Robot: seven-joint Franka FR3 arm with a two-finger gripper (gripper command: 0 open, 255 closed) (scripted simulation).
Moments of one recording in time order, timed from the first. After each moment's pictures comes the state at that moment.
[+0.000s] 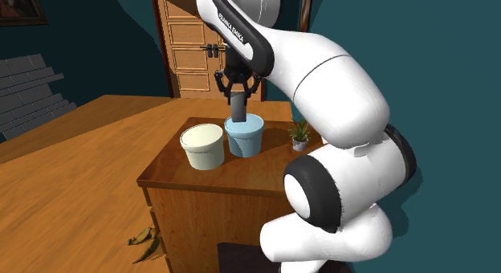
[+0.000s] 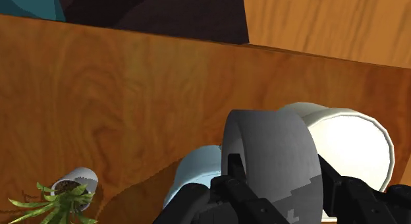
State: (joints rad) arm 0.01 -0.58 0.21 -1.67 0.16 1.18 0.45
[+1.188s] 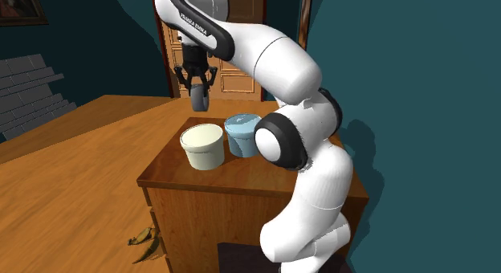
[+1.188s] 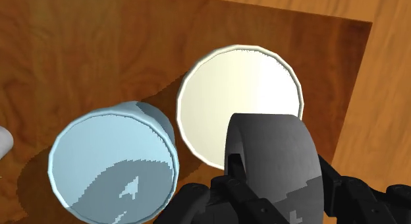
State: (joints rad) arm 0.03 -0.11 0.48 -1.25 0.06 1.24 0.71
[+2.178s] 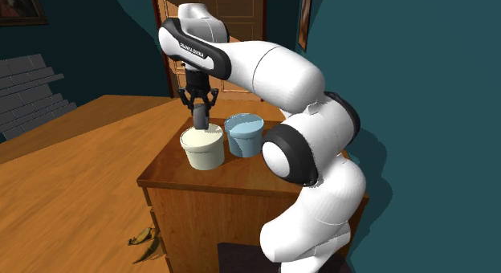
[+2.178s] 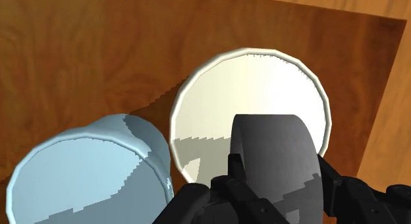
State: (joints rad) arm 0.02 -0.27 0.44 -1.62 0.12 1.46 0.66
